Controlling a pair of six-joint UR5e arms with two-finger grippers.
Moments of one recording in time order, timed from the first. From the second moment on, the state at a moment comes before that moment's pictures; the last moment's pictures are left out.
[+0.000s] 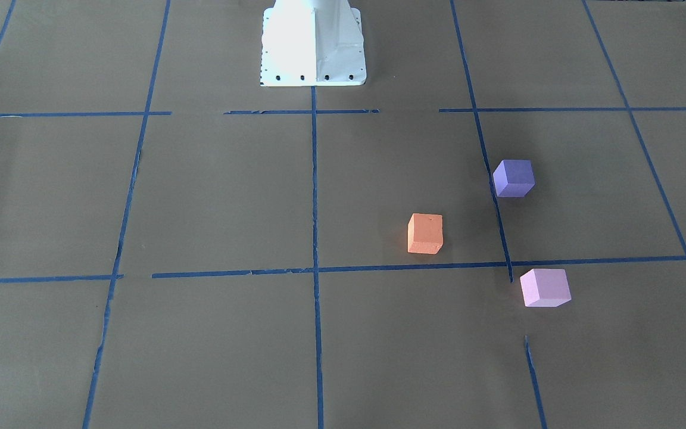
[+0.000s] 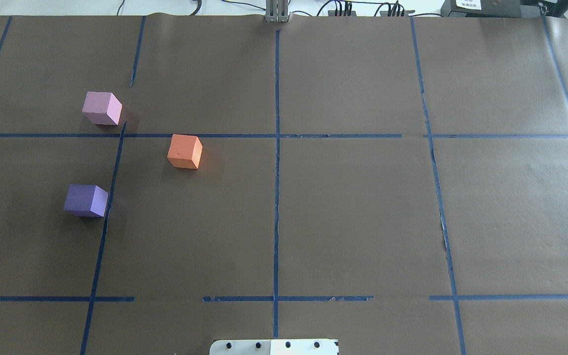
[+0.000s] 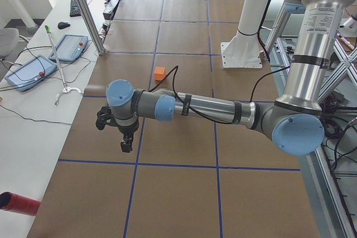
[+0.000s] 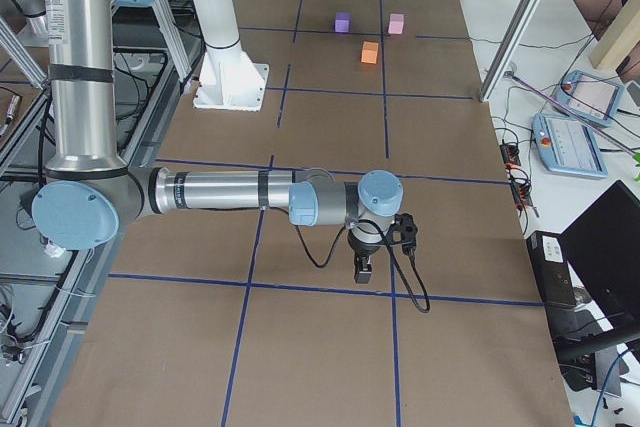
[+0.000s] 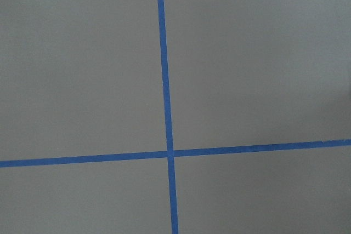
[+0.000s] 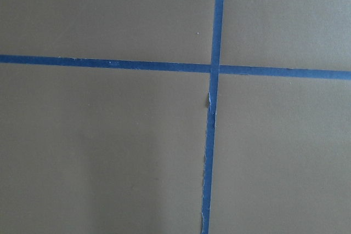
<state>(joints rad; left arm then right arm) -1.55 -1.73 -1.54 -1.58 -2.35 -0.05 1.48 -1.59 1.63 -1.57 2.36 0.05</state>
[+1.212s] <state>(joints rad) -1.54 -1.69 -1.58 -1.74 -2.36 -0.05 1.48 -1.59 1.63 -1.57 2.36 0.05</state>
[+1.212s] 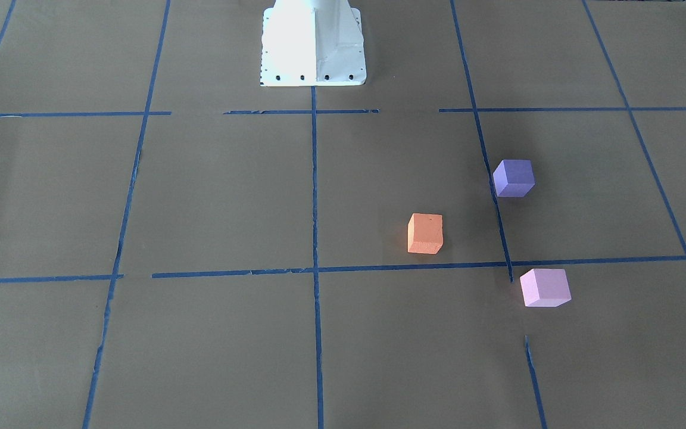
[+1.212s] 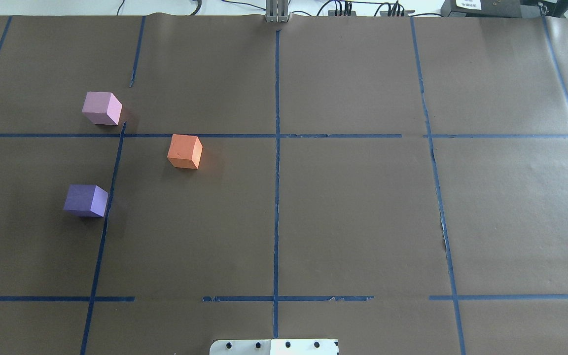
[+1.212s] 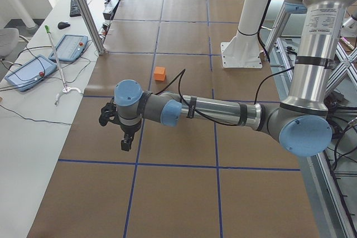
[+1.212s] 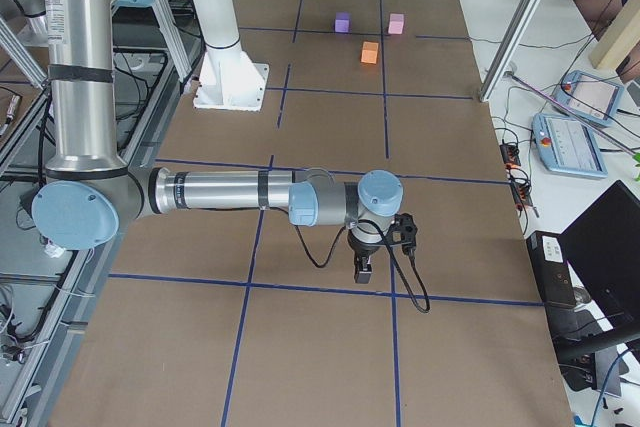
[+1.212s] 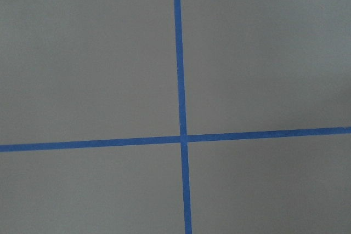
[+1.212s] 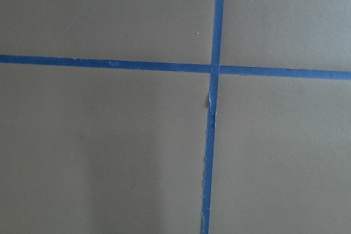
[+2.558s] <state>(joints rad) -0.90 -2.05 -1.68 -1.75 -2.12 -0.70 1.48 -1.59 1.63 -1.57 2.36 0.05</state>
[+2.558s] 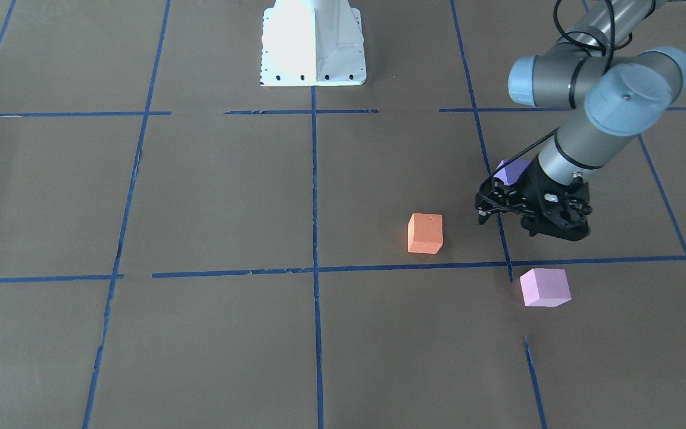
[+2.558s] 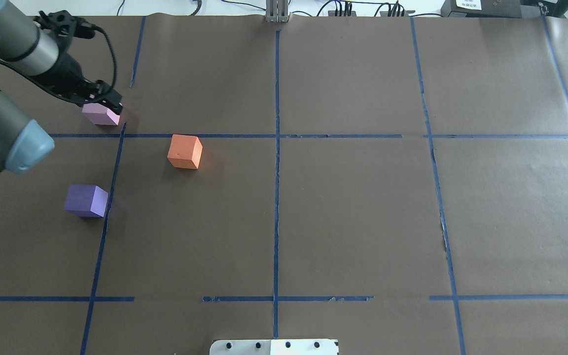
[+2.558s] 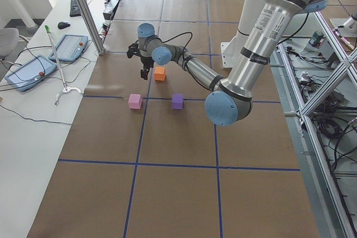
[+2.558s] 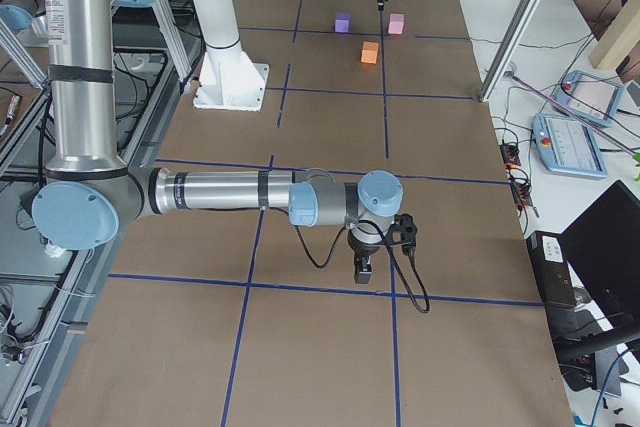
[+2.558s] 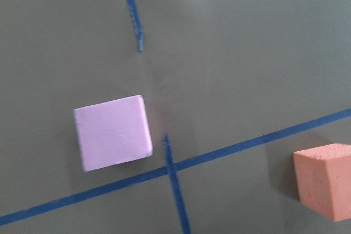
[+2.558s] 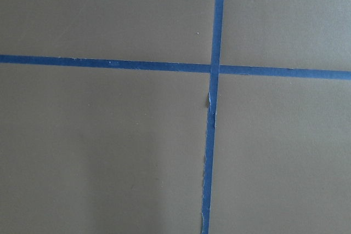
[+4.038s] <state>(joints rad) -0.73 -2.16 -1.52 -1.78 -2.00 -0.89 1.48 -1.59 1.63 -1.57 2.36 0.05</state>
